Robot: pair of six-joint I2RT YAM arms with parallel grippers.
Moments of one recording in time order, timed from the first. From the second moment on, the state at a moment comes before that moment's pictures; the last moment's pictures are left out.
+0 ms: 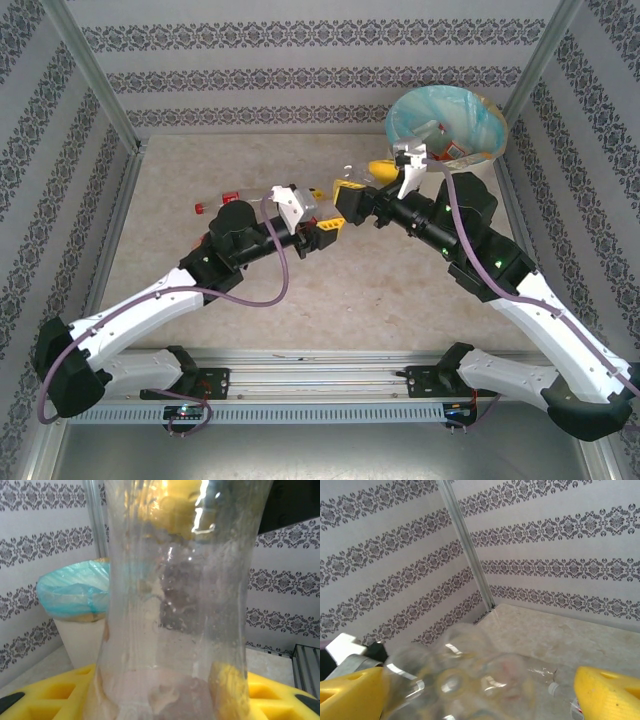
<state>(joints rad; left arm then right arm) -0.78 1.16 0.95 0.25 0.28 0.06 0.73 1.00 1.29 -0.33 -0.08 0.35</state>
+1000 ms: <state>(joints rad) -0.84 1.06 0.94 0.26 0.12 0.15 0.59 1.15 1.81 -0.47 0.26 -0.14</state>
